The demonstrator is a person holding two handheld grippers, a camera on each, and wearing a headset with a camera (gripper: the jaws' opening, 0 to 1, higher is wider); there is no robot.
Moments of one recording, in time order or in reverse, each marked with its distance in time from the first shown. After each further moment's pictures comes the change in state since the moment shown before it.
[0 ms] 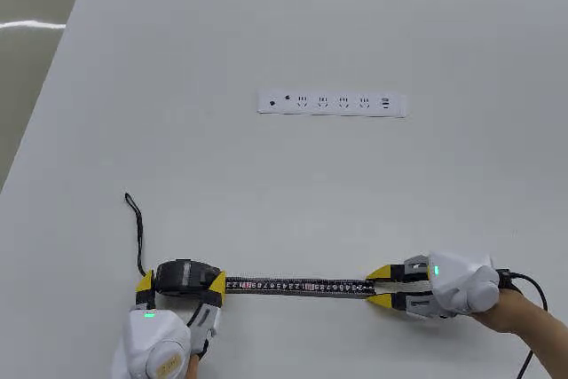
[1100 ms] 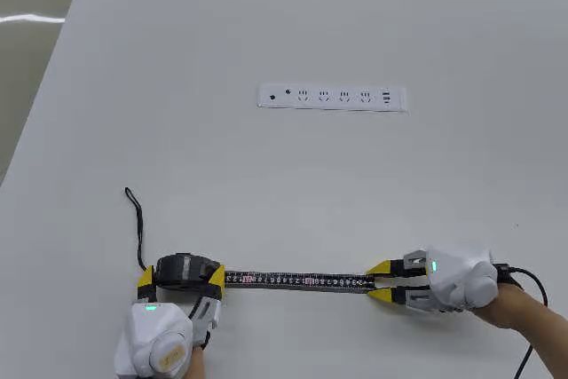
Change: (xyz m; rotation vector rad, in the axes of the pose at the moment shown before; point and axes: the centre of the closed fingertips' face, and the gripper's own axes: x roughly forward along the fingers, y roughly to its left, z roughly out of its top) left arm -0.001 0.000 -0.003 -0.012 0.013 0.026; right arm 0.000 0.001 -0.002 -0.022 0.029 -0.001
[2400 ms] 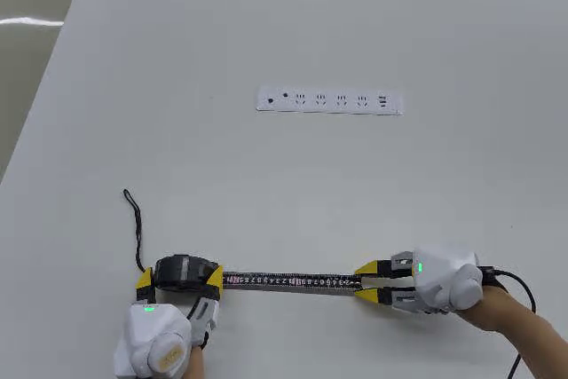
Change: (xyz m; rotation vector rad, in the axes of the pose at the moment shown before) left arm -0.001 0.001 0.001 -0.016 -0.012 0.000; right arm 0.010 0.002 0.019 -0.004 -0.013 -0.020
